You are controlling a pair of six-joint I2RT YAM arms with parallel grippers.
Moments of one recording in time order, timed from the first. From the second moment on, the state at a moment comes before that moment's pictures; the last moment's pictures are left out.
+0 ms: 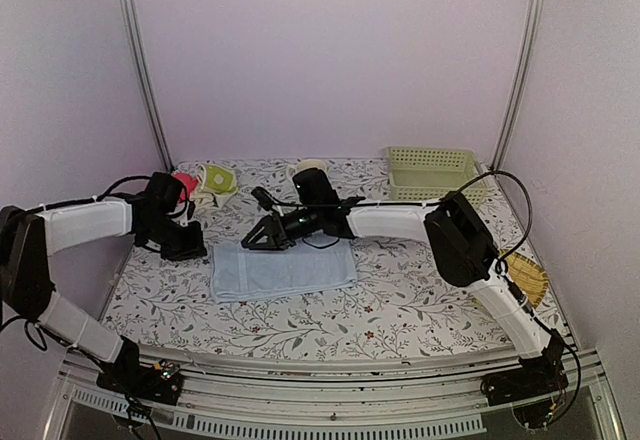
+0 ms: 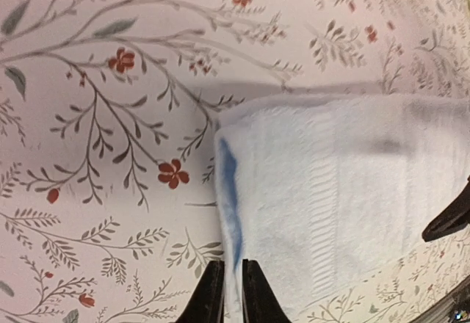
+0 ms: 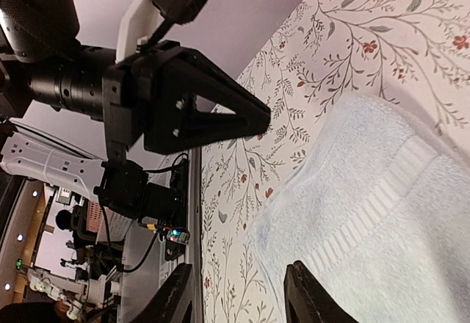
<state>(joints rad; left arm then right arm) -0.24 1.44 0.82 -0.52 0.14 -0.42 0.89 2.62 2.14 0.06 -0.92 0.65</state>
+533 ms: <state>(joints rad) -0.31 1.59 0.94 -0.37 0.28 -0.44 0.65 2.32 1.94 -0.31 -0.80 0.05</state>
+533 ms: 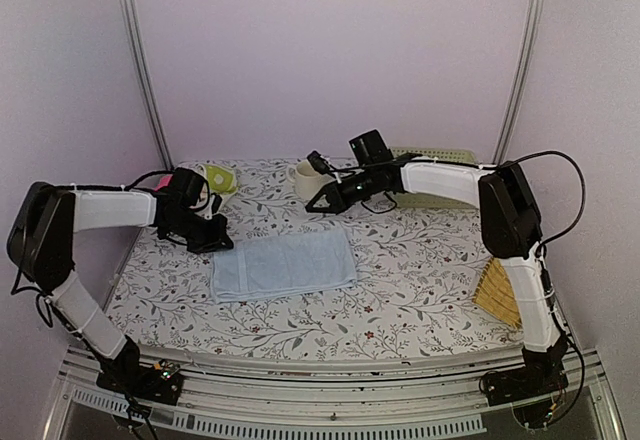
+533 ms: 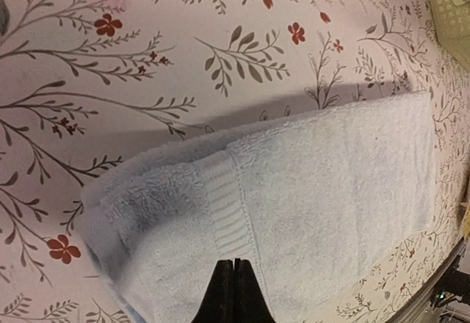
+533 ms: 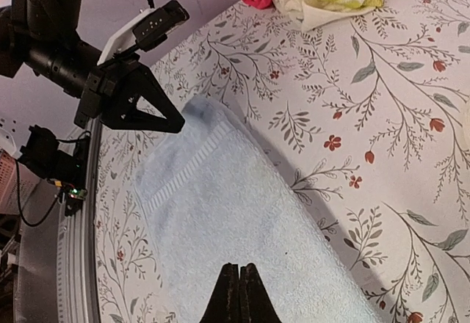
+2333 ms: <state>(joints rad) -0.93 1.51 1.14 -0.24 -0.02 -0.27 0.38 1.42 1.13 -0.40 -0.63 -0.31</state>
